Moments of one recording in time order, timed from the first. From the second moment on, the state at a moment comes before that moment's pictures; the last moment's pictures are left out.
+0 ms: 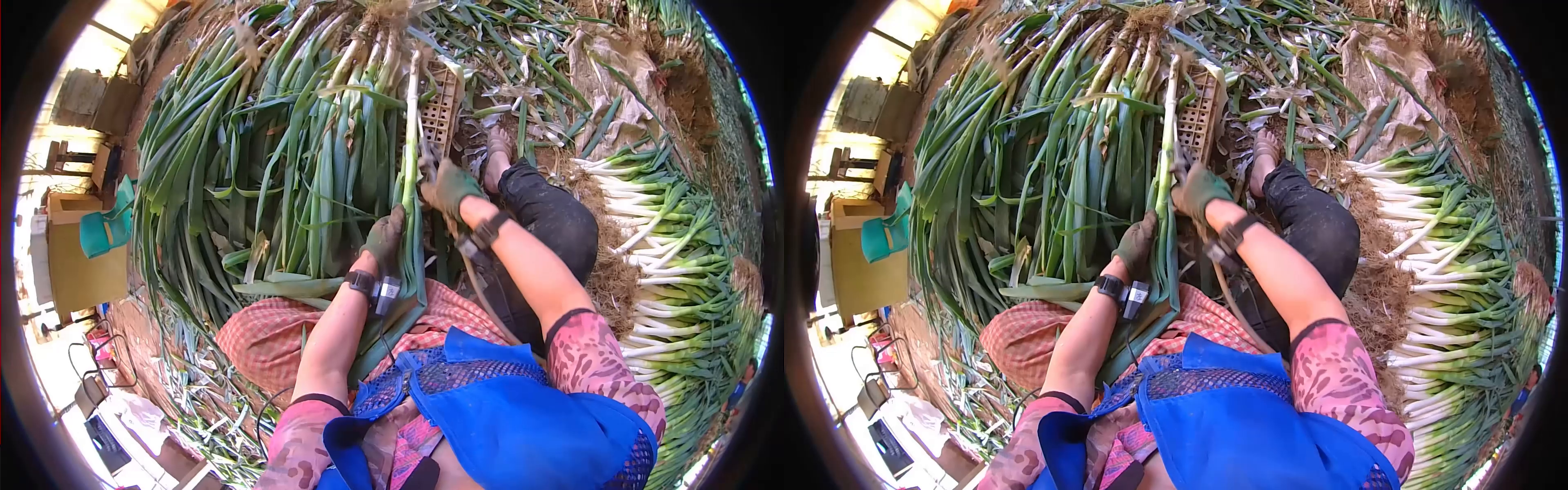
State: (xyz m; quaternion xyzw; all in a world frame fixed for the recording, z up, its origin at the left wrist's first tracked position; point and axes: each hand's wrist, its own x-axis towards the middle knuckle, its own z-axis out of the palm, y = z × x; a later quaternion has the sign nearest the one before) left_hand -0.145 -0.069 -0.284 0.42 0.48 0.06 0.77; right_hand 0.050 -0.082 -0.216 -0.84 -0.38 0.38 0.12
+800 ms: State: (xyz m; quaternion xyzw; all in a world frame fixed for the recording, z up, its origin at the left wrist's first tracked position) left_hand -0.129 -0.081 -0.268 0.58 0.51 0.02 0.63; right_hand 0.114 -0.009 -0.240 -0.86 -0.42 0.27 0.08
